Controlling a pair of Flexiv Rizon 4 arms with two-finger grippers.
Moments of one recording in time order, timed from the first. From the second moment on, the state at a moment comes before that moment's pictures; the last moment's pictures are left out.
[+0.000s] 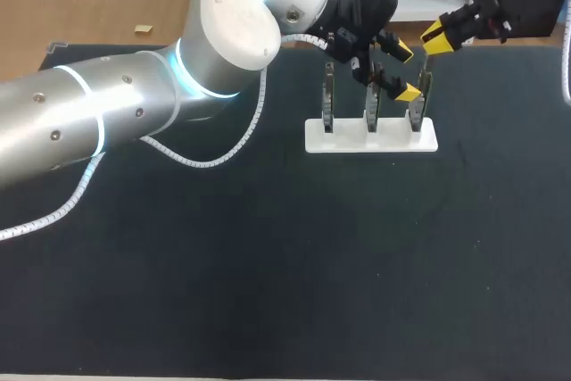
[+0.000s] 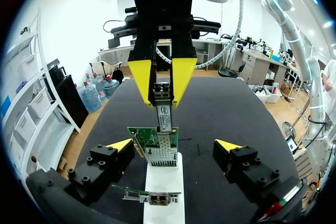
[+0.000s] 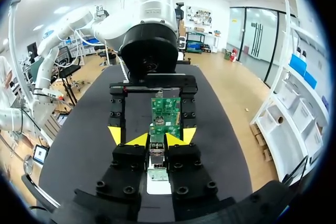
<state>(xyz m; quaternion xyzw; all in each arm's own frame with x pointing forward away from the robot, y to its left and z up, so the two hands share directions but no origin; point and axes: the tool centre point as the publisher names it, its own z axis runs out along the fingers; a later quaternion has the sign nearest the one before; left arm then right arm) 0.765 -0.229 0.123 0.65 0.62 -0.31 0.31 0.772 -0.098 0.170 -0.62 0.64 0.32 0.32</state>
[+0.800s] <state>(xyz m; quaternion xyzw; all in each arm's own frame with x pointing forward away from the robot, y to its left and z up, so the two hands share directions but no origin) 0.765 -0.229 0.123 0.65 0.62 -0.31 0.31 0.774 -0.099 0.169 -0.62 0.64 0.31 0.33</state>
